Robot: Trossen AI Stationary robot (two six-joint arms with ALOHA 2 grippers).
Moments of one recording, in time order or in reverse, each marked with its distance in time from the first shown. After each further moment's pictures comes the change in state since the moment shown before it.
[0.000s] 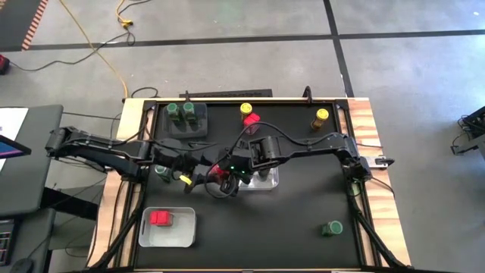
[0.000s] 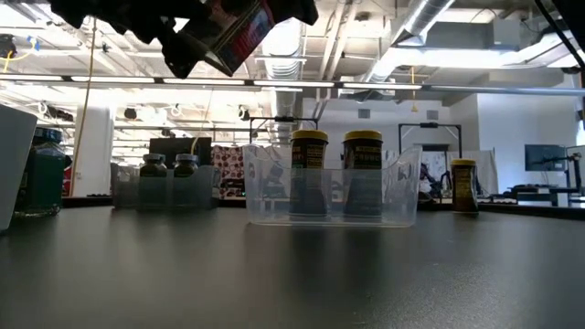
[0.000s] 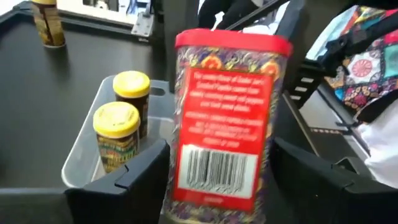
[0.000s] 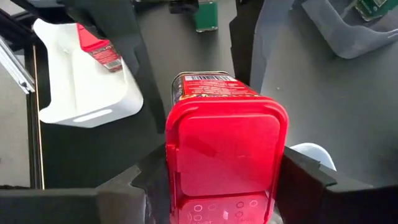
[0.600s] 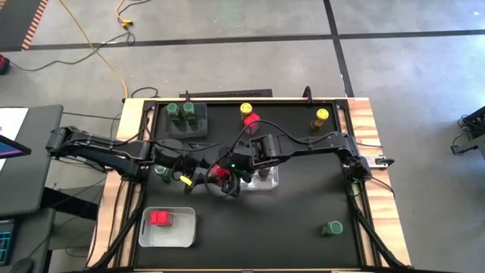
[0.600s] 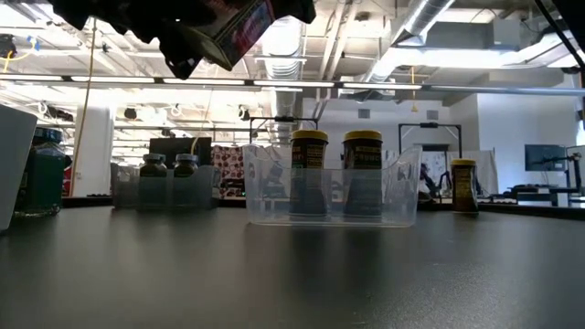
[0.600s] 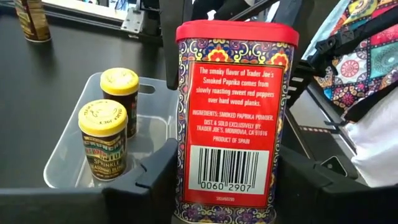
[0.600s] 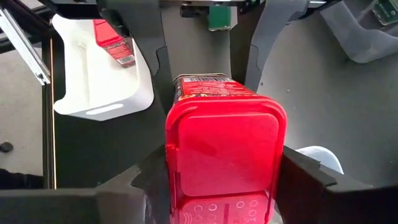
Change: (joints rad) left arm 0.000 0.014 0.000 0.009 0.027 -0.021; right arm -0.013 -0.010 -0.001 0.003 -0.040 -0.031
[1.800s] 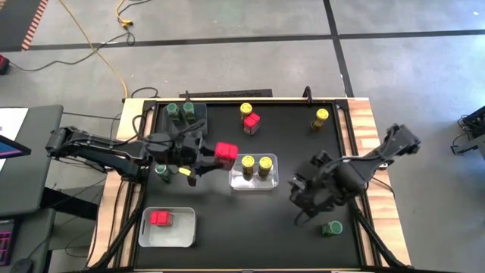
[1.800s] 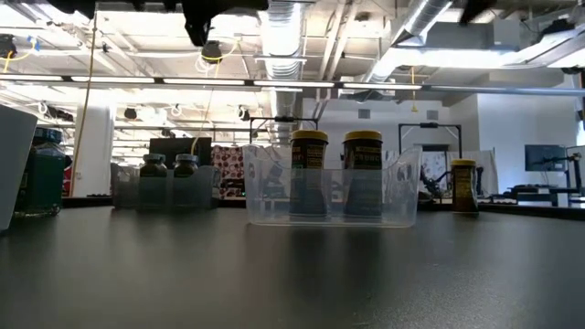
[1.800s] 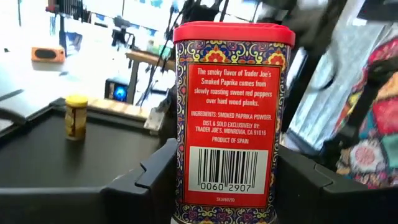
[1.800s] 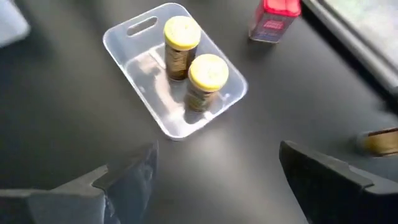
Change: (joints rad) left arm 0.002 -0.001 -0.001 0.373 -0.155 -0.024; right arm 0.445 -0.640 -0.793 -0.287 0.562 0.719
